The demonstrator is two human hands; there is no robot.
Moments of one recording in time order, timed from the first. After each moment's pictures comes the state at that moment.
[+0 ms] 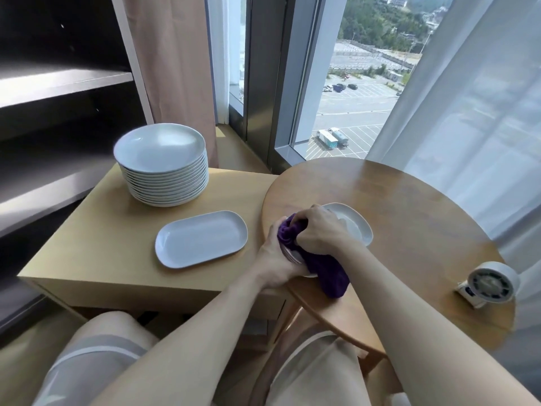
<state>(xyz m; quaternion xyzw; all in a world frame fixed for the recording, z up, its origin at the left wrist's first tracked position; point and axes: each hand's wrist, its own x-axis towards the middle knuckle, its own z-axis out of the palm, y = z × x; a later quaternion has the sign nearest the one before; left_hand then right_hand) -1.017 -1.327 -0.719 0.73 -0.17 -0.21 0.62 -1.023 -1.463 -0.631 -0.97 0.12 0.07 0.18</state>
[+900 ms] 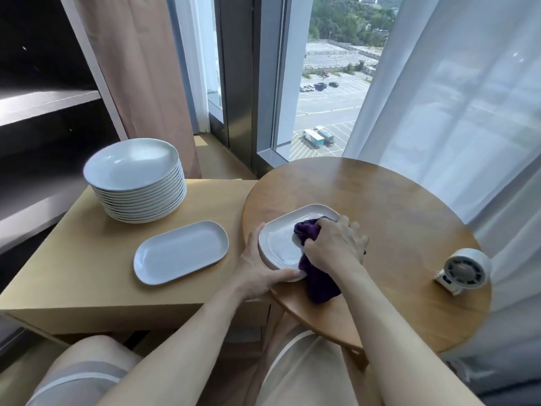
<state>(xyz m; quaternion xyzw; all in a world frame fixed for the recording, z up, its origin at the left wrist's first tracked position) -1.028 -1.324 -0.704 0.78 -0.17 -0.21 0.56 -1.069 -1.497 -0.644 -0.95 0.31 -0.01 0.09</state>
